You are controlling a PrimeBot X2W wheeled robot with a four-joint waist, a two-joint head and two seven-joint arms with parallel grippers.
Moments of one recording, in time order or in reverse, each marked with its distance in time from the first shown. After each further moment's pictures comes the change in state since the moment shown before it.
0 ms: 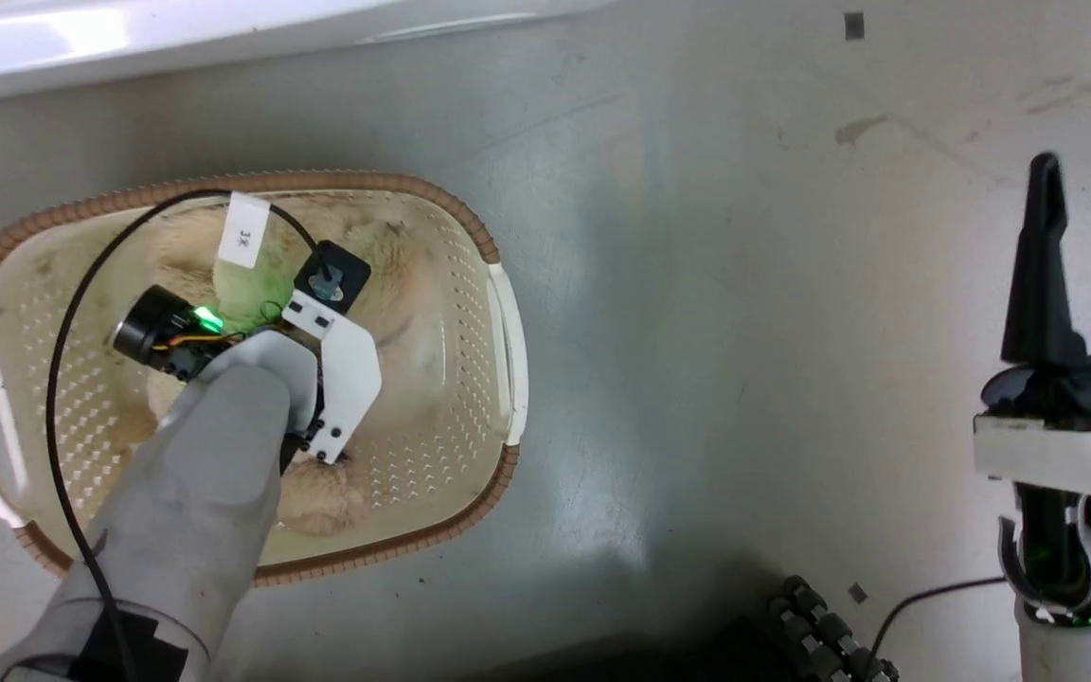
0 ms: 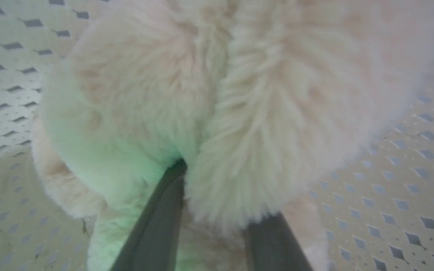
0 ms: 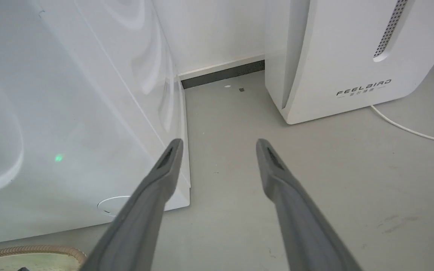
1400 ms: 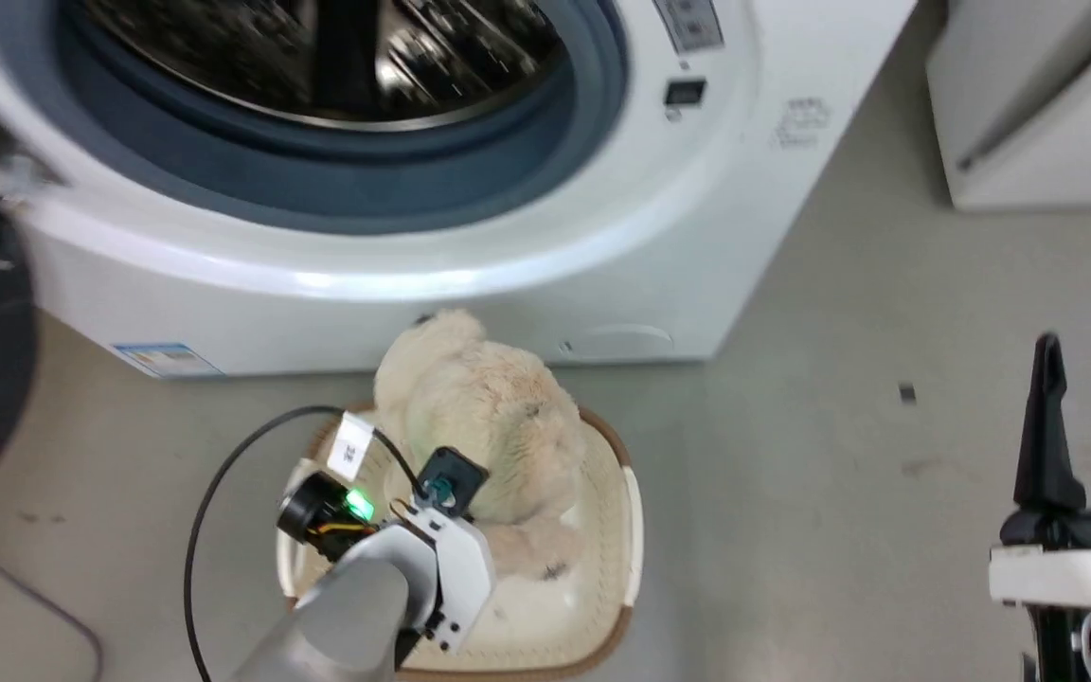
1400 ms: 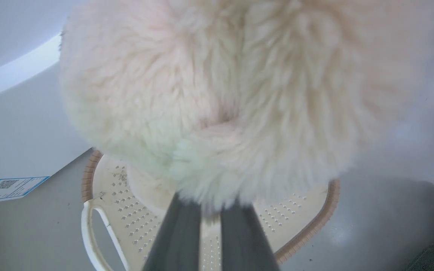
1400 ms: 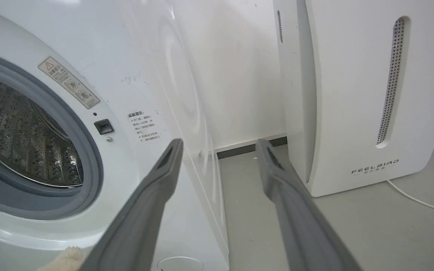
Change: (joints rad) left arm 0.215 -0.166 -0.178 0.129 -0.177 -0.035 -0.403; right arm 0.211 0.000 -0.105 0.091 -0.076 0.000 -0.038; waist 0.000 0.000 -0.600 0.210
